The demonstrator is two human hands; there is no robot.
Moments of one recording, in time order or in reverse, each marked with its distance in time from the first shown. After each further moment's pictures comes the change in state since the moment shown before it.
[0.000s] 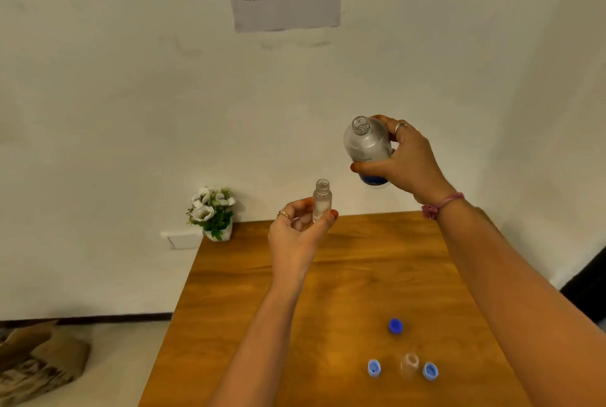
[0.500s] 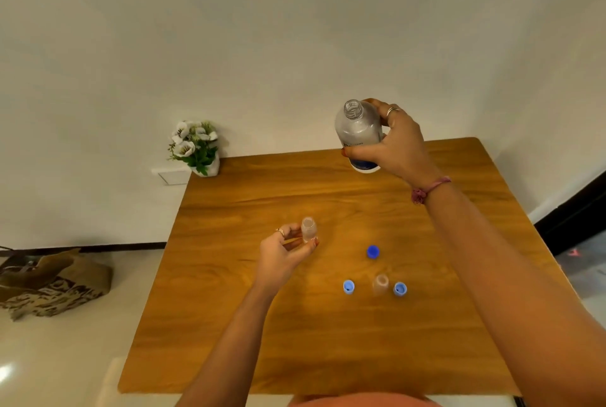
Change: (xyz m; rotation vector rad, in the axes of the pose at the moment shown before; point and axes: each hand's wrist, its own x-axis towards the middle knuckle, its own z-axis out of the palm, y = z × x) left_hand -0.066 -0.127 -0.033 0.459 -0.199 -0.230; right_hand -0.056 0.071 0.004 0.073 -0.117 0.146
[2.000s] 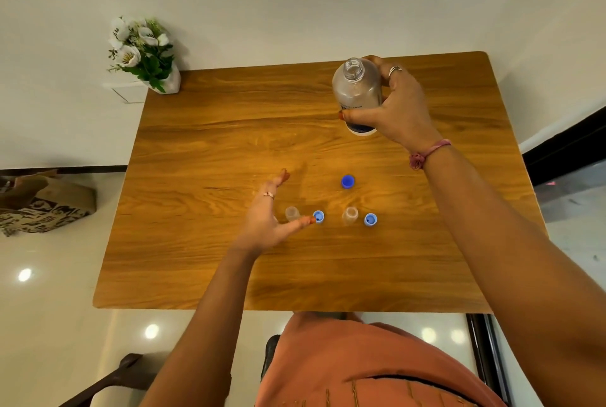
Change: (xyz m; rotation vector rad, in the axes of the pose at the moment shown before) left_hand -0.026 -0.039 0.041 0.349 -0.146 0.049; right_hand -0.024 0.090 -0.004 -0.149 -0.134 0.090
